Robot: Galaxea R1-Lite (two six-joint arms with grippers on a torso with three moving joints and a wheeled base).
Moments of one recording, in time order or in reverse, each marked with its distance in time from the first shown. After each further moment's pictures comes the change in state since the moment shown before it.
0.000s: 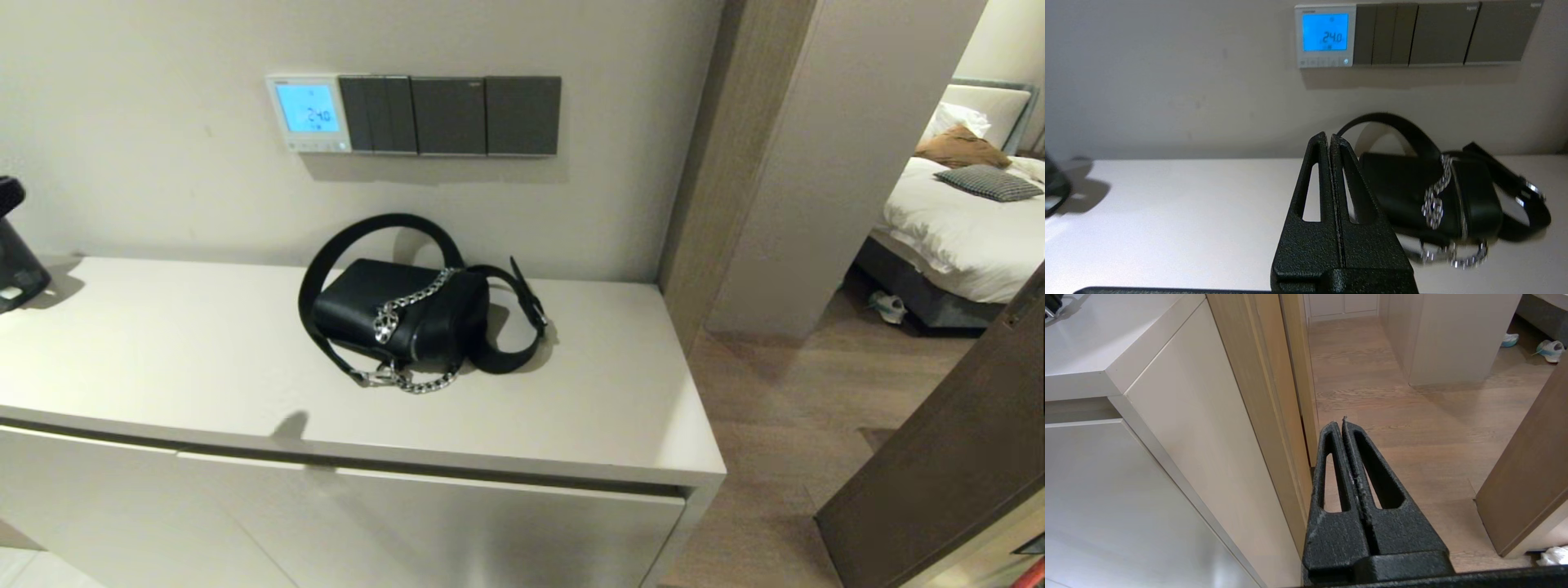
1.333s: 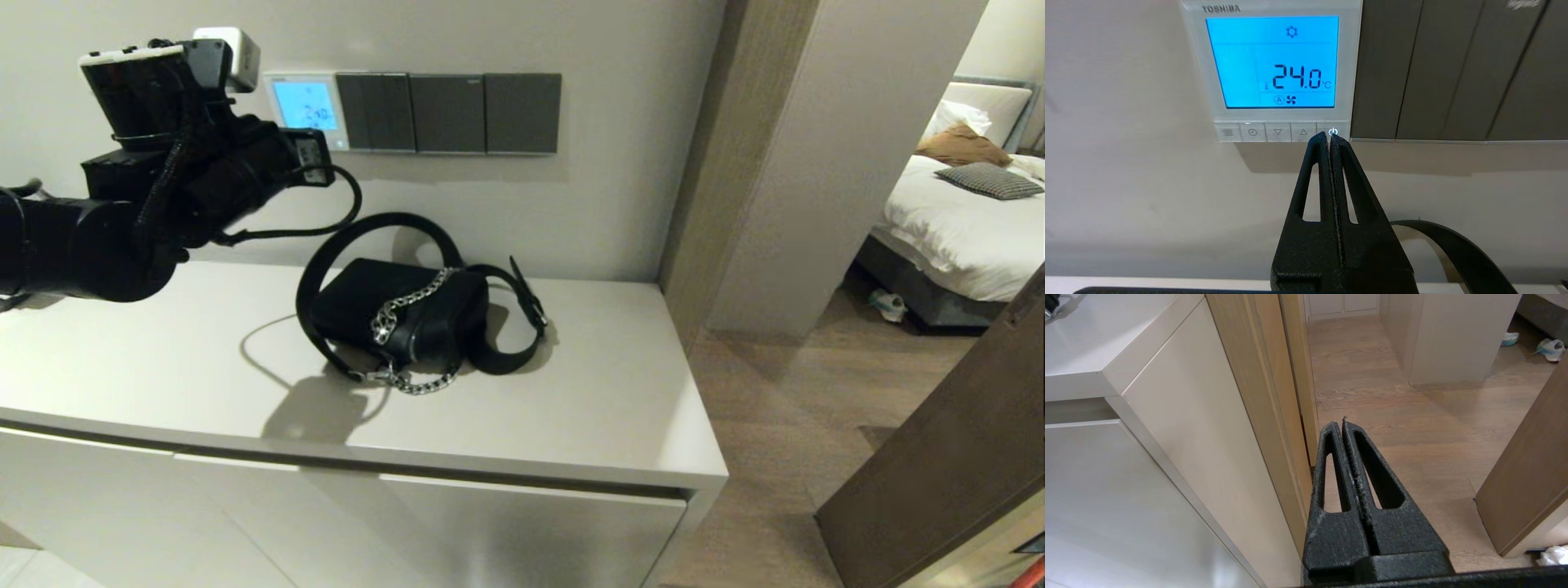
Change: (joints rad) left arm -0.101 0.863 -0.619 -0.223 0.100 -0.006; right arm 0.000 0.000 0.000 0.000 0.000 0.000
